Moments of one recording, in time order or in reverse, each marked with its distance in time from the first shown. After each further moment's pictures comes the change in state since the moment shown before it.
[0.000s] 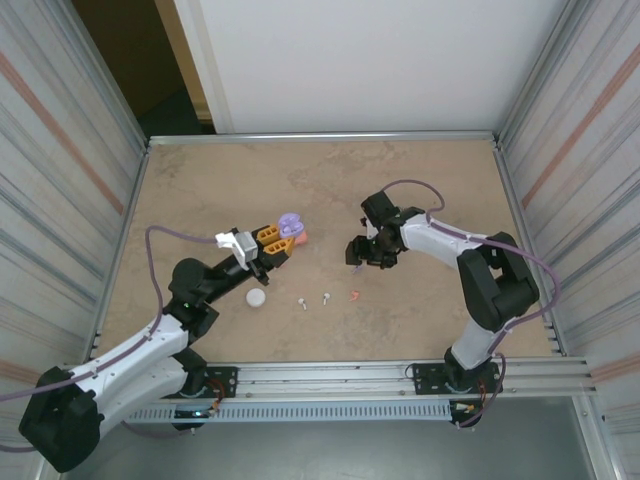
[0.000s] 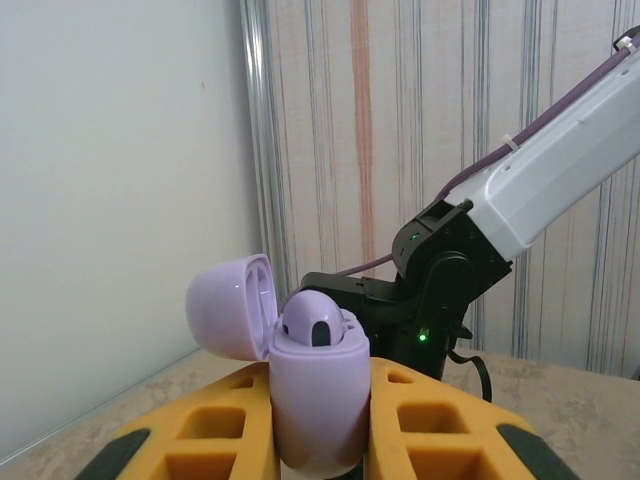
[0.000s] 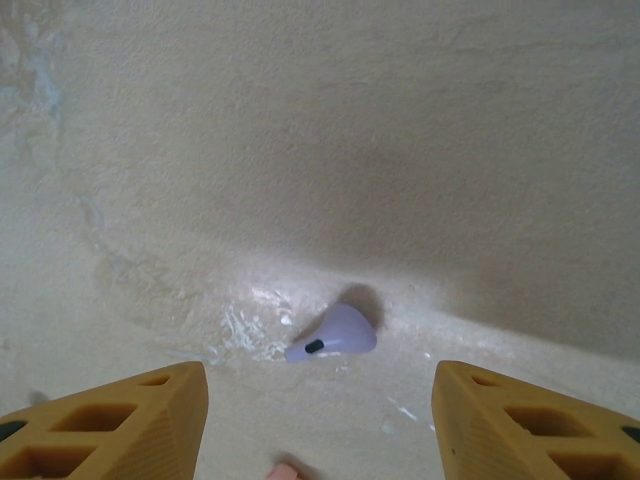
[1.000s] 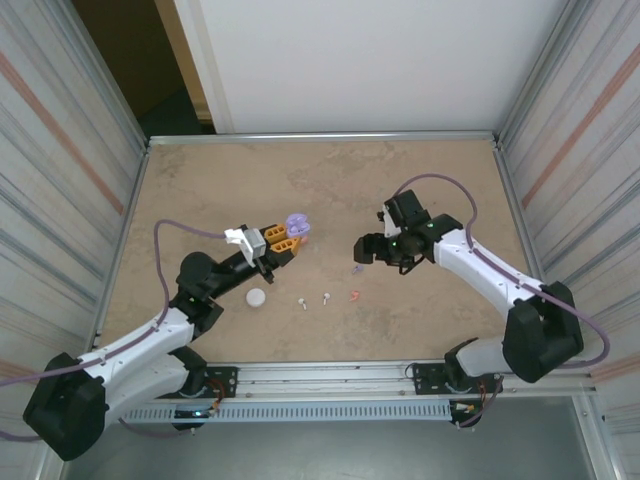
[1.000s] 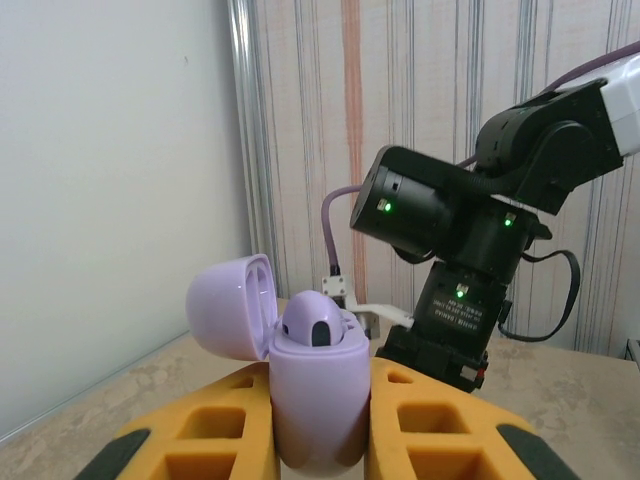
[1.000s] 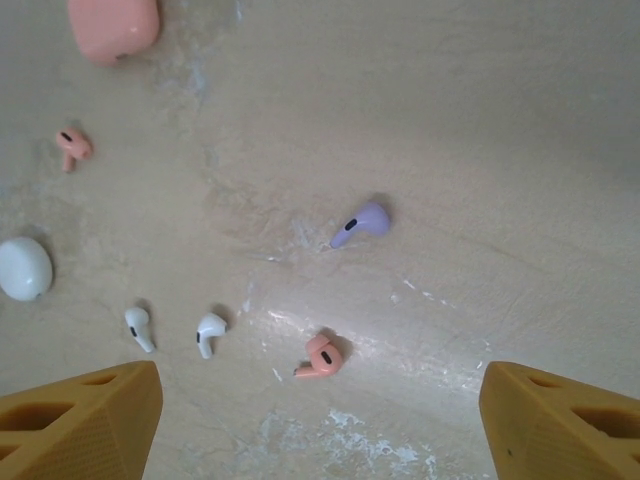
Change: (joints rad) left arm 0.000 0.085 0.021 0.024 0.031 0.004; right arm -0.036 -0.340 -0.095 -0.090 -0.035 -0.019
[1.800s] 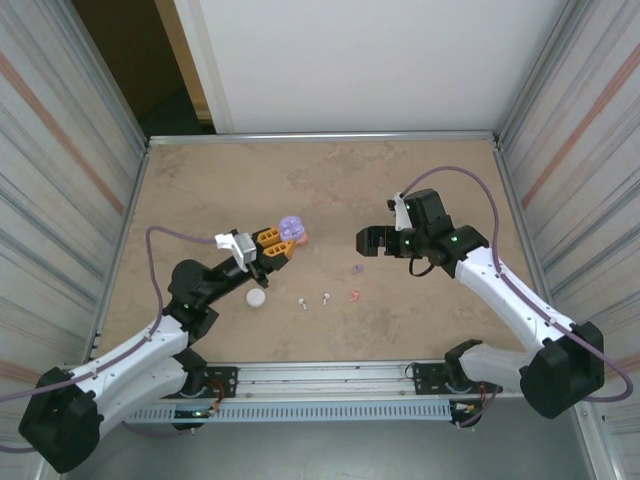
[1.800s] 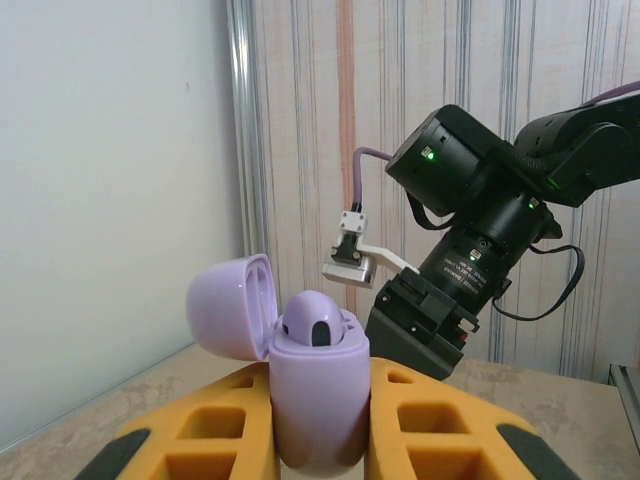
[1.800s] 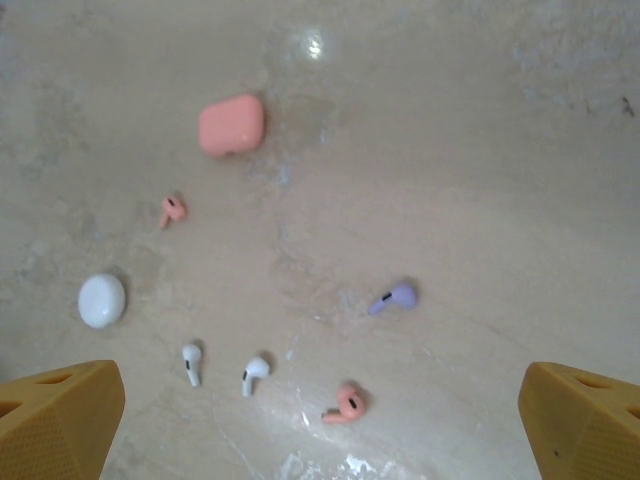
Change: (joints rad) left arm 0.000 -0.084 -0.028 -0.002 0.001 -0.035; right arm -0.031 -0.208 -0.036 0.088 0.004 -0.066
